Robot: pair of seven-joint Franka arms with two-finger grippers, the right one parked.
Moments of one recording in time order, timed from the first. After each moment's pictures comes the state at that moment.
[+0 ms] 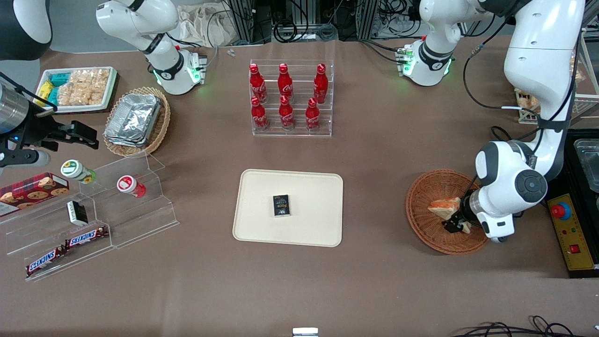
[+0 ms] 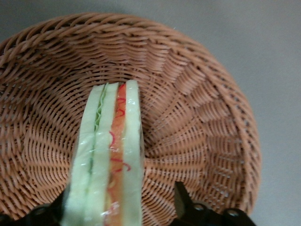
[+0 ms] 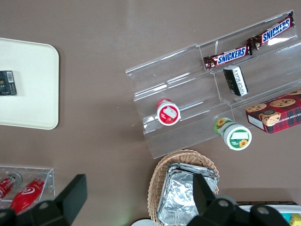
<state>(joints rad) 0.07 0.52 -0.12 -1.83 0.03 2.36 -1.01</state>
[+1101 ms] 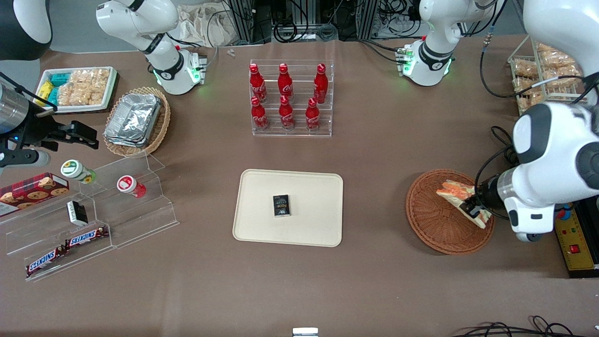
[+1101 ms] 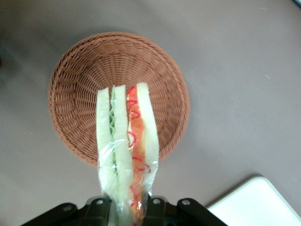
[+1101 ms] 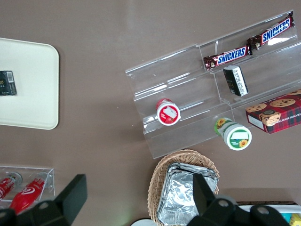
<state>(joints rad) 0.04 0.40 -0.21 -1.40 0.03 1.71 -0.87</state>
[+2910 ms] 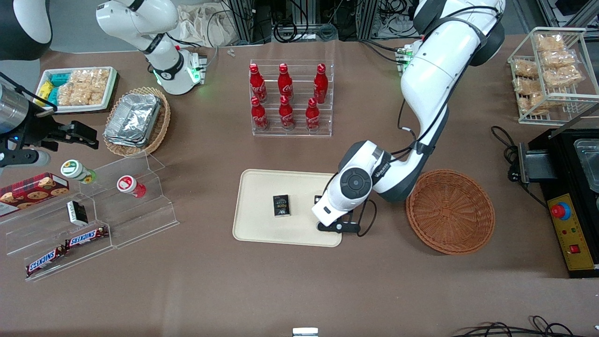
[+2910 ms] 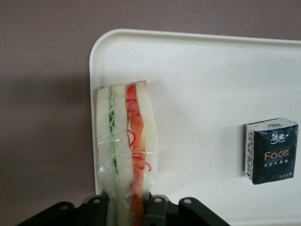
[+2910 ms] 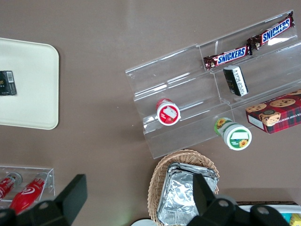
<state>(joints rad) -0.38 0.85 -0.30 -1.32 0.10 2.12 -0.60</state>
